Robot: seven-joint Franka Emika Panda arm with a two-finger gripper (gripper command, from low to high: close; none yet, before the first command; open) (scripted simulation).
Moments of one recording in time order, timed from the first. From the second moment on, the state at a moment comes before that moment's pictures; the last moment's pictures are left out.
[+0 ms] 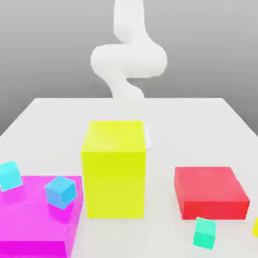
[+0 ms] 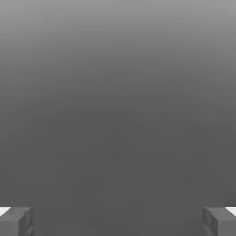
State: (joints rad) arm 0.02 -0.71 0.03 -2.29 0.00 2.32 0.79
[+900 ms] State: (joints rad) arm 0.33 0.28 0.28 -2.23 -0.19 2.57 0.82
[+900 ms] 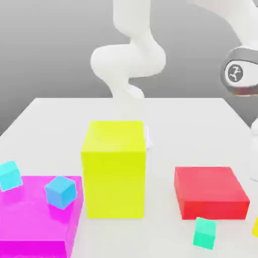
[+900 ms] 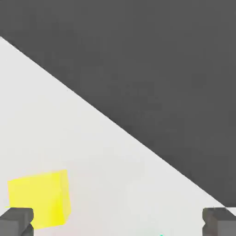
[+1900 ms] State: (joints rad) arm 0.09 0.14 0.02 -2.37 -0.14 2.51 0.74
